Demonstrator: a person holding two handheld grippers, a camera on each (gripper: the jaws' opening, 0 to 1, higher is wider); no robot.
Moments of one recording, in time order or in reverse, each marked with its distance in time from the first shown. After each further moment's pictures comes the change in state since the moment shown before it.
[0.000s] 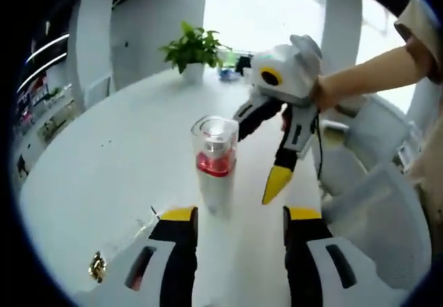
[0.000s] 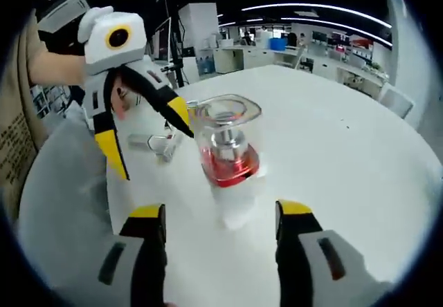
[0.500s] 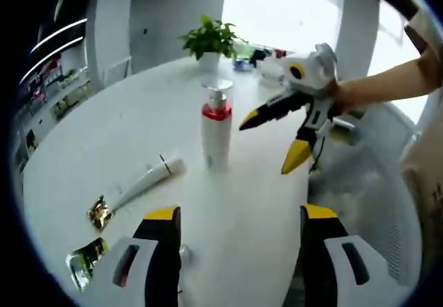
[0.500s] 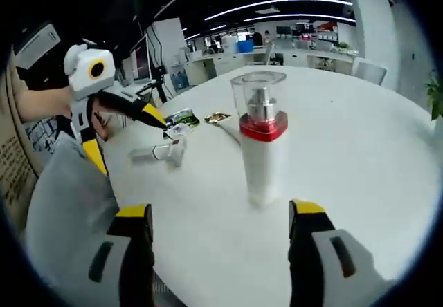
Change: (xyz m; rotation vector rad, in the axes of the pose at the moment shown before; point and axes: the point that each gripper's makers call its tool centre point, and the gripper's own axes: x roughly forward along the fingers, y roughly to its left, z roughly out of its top) left arm -0.059 -0.016 -0.063 -0.104 0.023 0.074; right arm -0.006 0.041 -0.023 0.212 -0.054 -0.123
